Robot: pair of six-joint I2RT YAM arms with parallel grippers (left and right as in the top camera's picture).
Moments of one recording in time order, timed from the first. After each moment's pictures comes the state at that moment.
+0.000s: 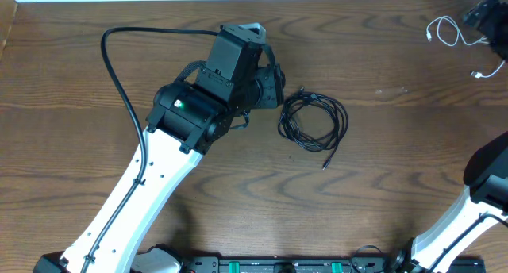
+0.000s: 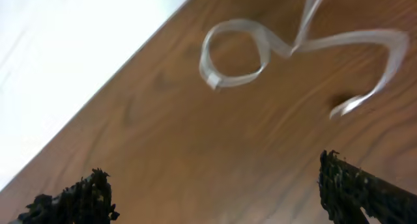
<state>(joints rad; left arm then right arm) -0.57 1.47 1.64 -0.95 0.04 -0.56 -0.43 2.10 2.05 -0.89 -0.33 0.34</state>
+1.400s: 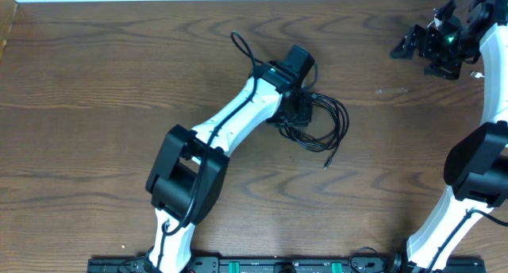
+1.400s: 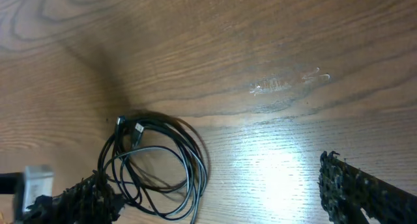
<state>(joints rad) -0.62 2.09 1.64 -0.88 0.26 -0.57 -0.23 2.10 2.05 -1.32 -0.44 0.09</state>
